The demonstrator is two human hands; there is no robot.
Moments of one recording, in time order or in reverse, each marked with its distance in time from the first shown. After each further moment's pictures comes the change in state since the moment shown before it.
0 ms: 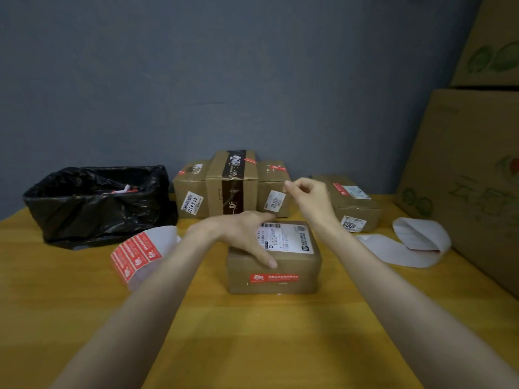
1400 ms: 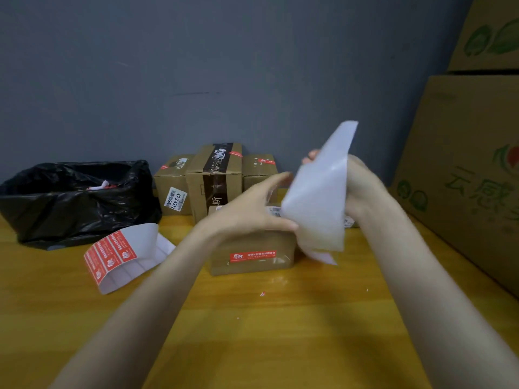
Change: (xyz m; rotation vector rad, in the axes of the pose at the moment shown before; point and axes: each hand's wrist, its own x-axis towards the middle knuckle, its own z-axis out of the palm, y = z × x) left_hand 0.017 0.036 0.005 -0.508 0.413 0.370; right_hand 0.001 -0.036 -0.074 0.748 -0.102 0.387
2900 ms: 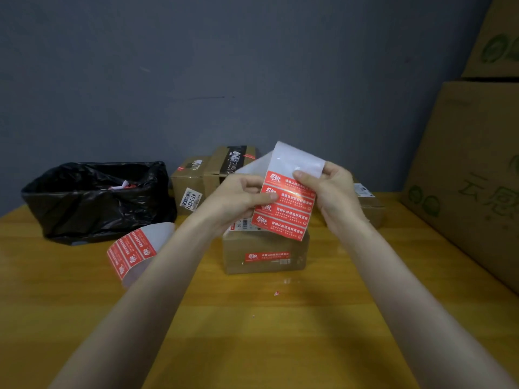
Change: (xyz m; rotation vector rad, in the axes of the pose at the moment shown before) left_hand -0.024 0.006 -0.033 -0.479 0.218 -0.347; right_hand -0.004 0.037 0.028 -0.375 0.109 -0.193
